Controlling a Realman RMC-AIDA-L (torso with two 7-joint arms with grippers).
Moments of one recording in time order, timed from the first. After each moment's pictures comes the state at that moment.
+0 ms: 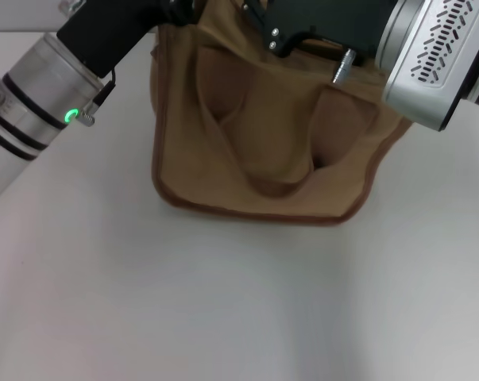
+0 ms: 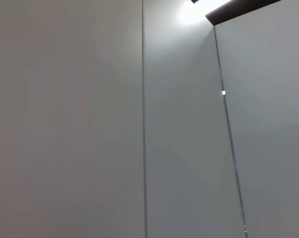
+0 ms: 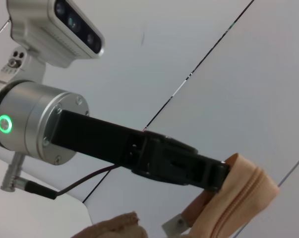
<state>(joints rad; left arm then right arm) -0.72 -2.08 0.78 0.11 1.08 1.60 -0.62 0.49 2.09 -1.56 -1.06 -1.18 -0.82 0.67</state>
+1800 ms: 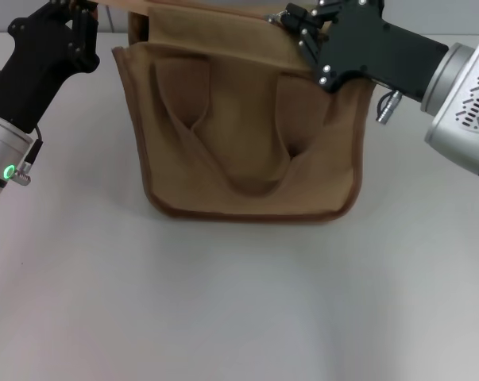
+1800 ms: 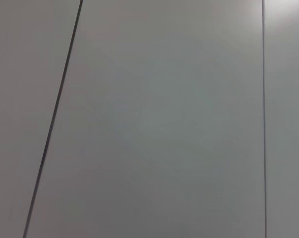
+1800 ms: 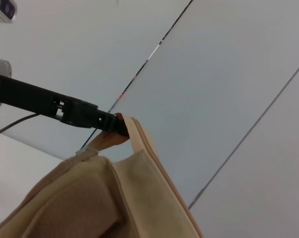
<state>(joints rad) -0.55 -2.08 0.63 0.07 1.06 1.53 -0.57 0.29 2.09 -1.58 -1.15 -1.18 -0.78 0.68</state>
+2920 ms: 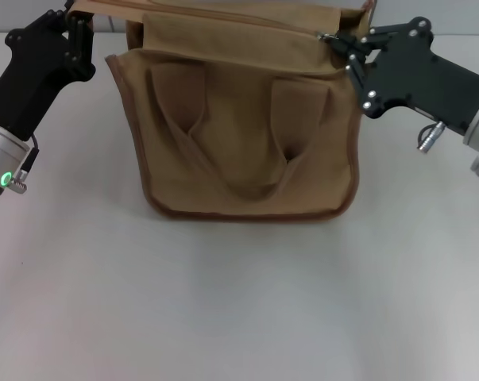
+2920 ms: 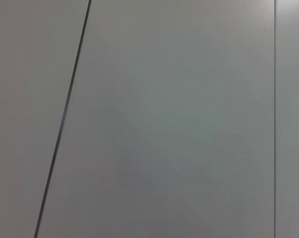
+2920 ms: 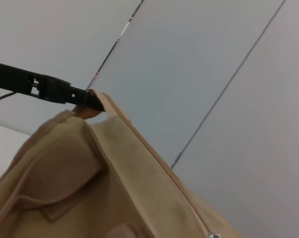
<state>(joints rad) -0.53 -2.08 0.63 0.06 1.06 1.51 -0.57 0.15 2.09 -1.56 -1.19 -1.16 -0.79 0.68</state>
